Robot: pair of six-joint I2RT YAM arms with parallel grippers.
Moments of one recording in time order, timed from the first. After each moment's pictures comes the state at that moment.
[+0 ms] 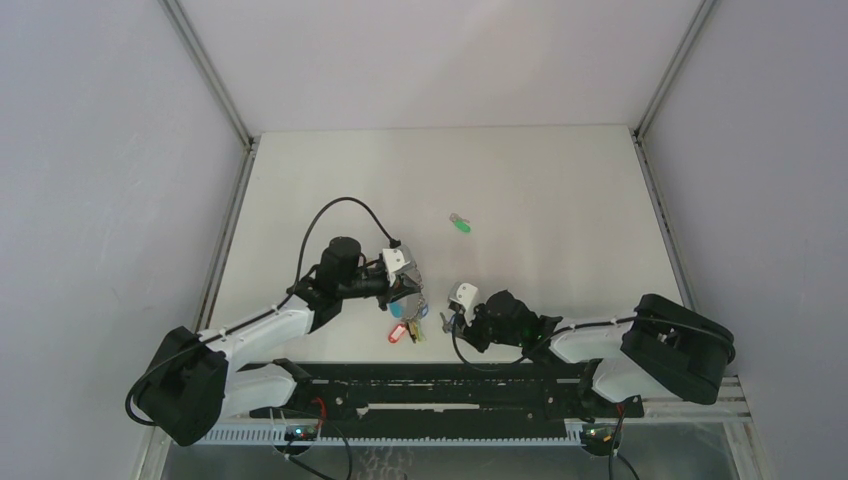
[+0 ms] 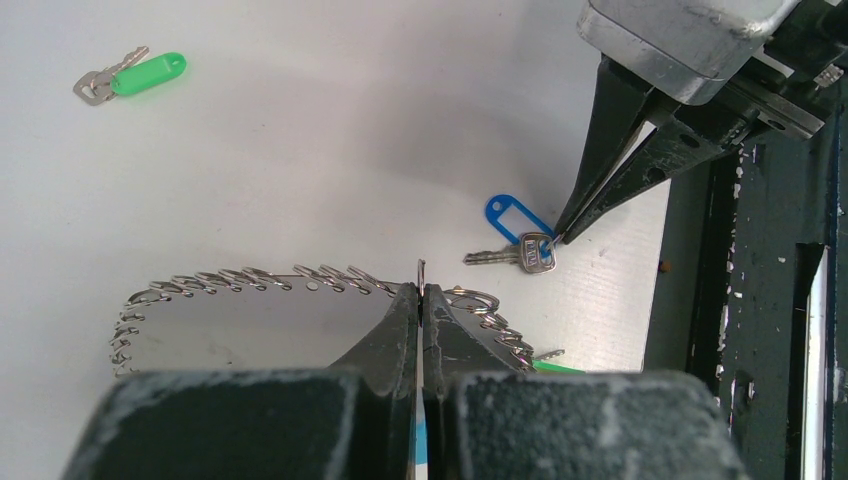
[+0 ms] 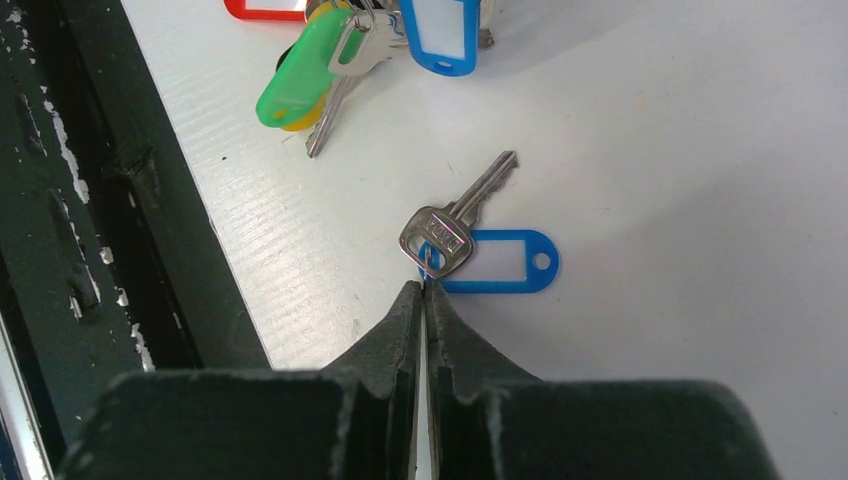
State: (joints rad) left arm -0.58 1.15 0.48 0.19 0.64 0.25; right arm 1.00 1.35 0.27 0.49 -0.15 0.01
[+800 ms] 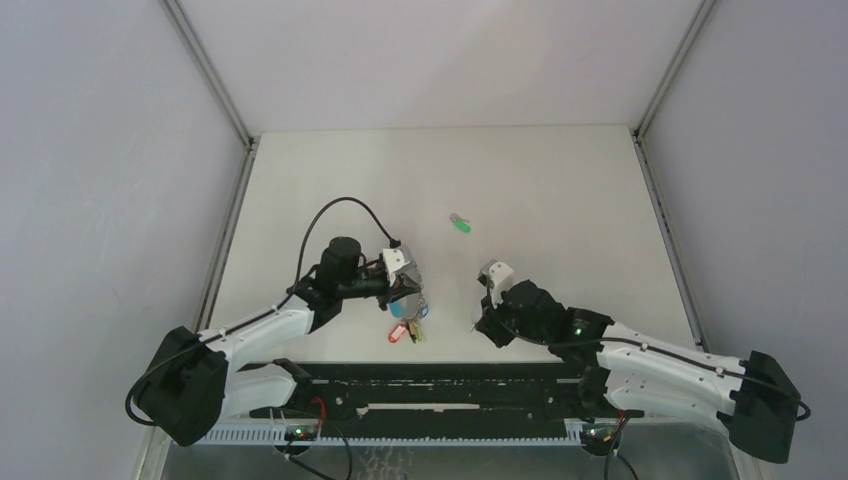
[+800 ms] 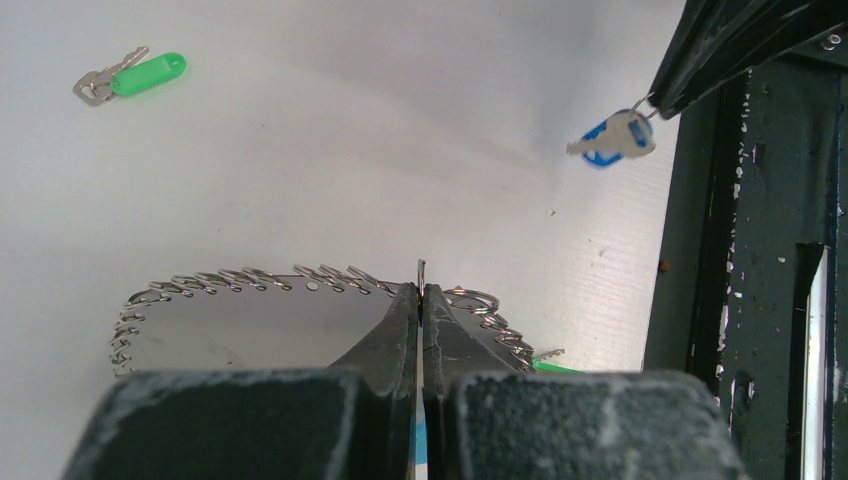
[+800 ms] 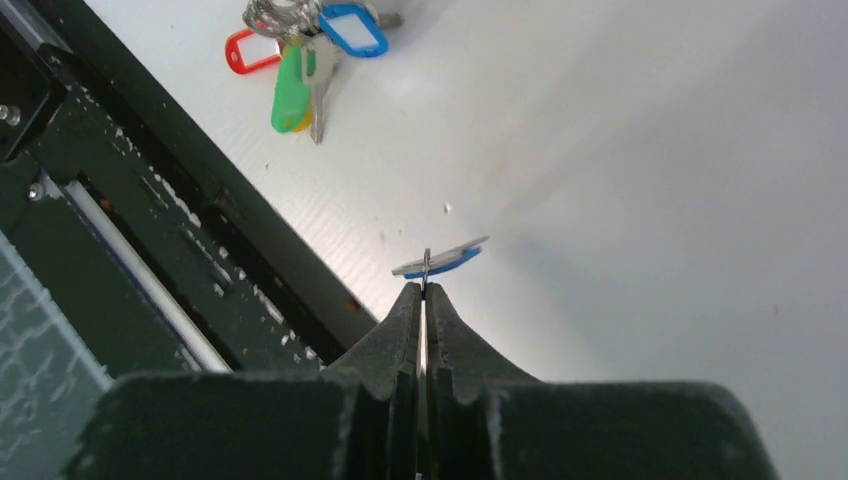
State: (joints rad) left arm -0.58 1.15 0.48 0.19 0.64 0.25; right arm 1.00 0.87 0.42 -0.20 0.01 0.31
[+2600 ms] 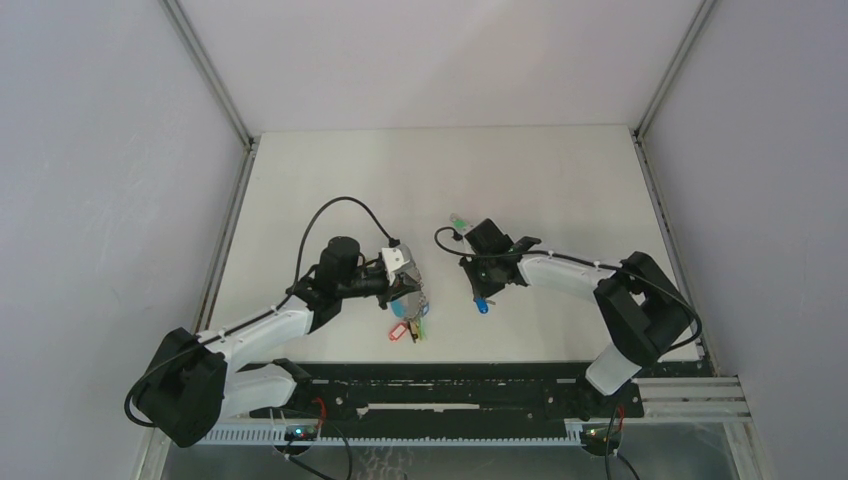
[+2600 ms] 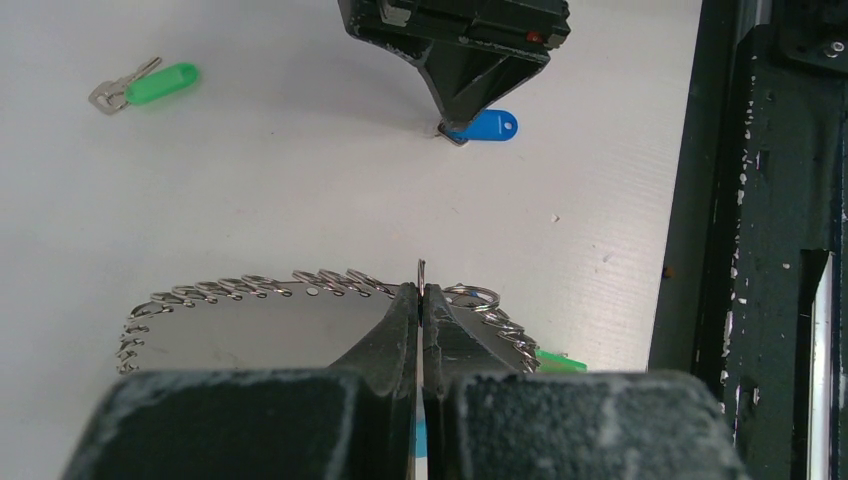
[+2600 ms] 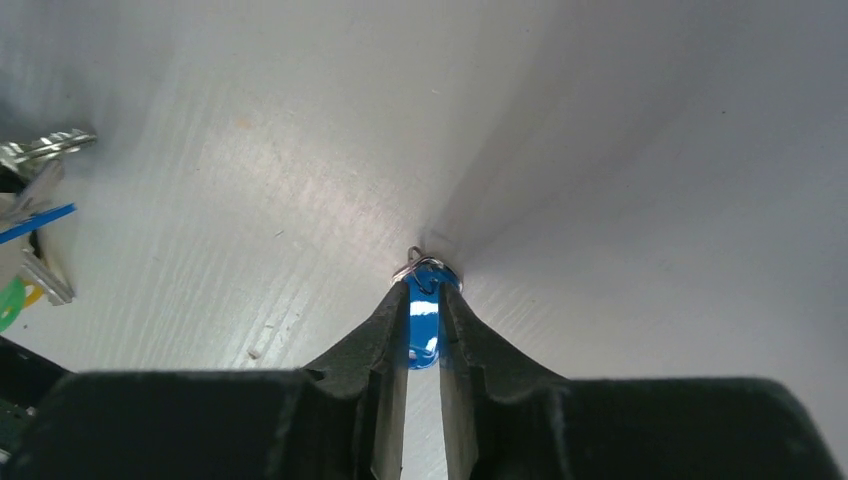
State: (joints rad) left arm -0.58 1.14 0.48 0.19 0.63 0.25; right arm 0.70 1.62 0.91 -0.44 -0.06 0.17
